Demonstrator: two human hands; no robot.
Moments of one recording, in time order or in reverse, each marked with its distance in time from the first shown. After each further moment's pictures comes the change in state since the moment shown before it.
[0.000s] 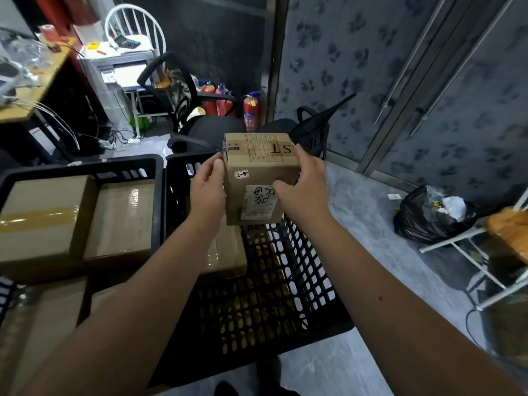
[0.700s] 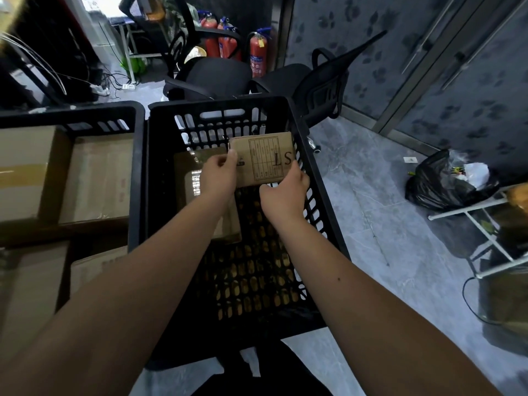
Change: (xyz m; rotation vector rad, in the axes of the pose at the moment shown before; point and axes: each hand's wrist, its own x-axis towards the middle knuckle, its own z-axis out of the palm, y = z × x) left_hand 0.031 -0.093 0.010 0.438 0.096 -0.249; right_hand -0.007 0.082 0.081 0.026 -0.037 0.399
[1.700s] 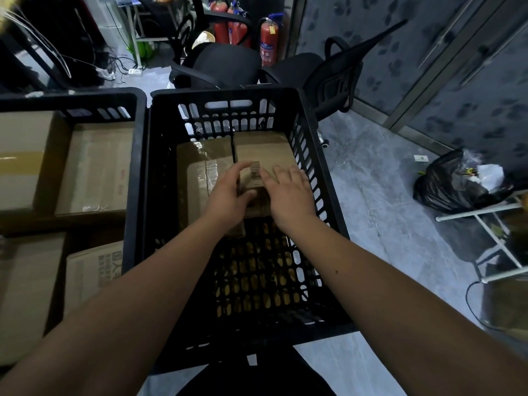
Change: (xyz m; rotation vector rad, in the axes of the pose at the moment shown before) left_hand -0.004 -0.059 -0.002 0.313 -0.193 0.353; right_hand 0.038 0.036 -0.001 -1.103 -0.252 -0.554
